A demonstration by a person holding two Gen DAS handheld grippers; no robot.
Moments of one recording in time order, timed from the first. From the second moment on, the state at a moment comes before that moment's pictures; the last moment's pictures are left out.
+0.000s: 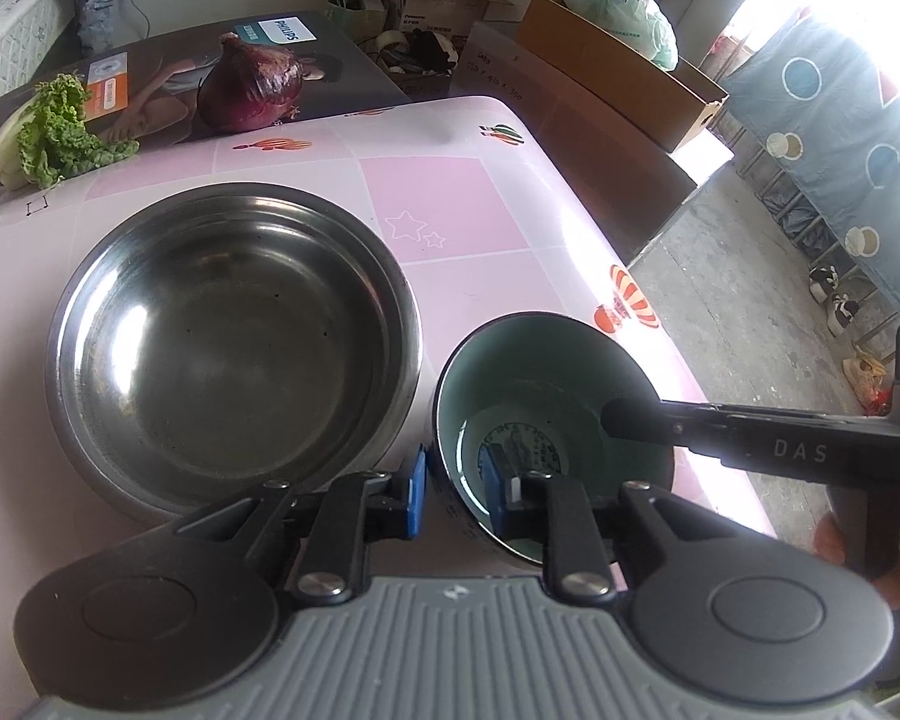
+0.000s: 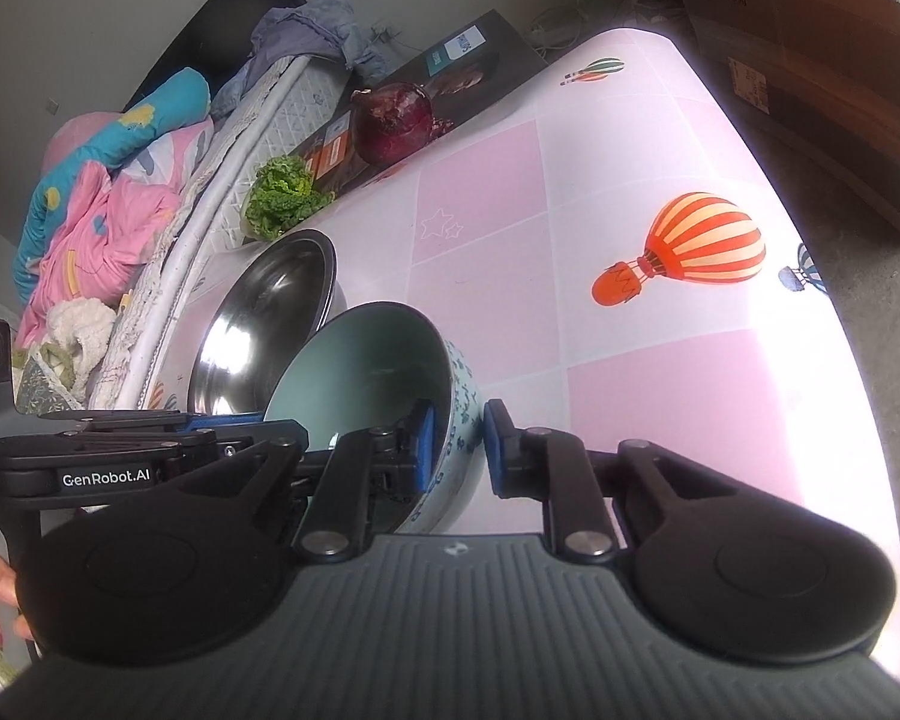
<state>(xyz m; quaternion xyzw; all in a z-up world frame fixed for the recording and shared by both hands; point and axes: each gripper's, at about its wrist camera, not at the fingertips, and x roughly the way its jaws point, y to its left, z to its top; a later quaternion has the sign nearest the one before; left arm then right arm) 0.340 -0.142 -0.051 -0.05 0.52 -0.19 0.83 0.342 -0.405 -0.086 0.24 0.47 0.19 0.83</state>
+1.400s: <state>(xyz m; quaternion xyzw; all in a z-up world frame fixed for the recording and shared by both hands) 0.352 -0.164 -0.071 -0.04 0.56 -0.19 0.80 0.330 -0.423 -0.108 0.30 0.50 0.19 0.79</state>
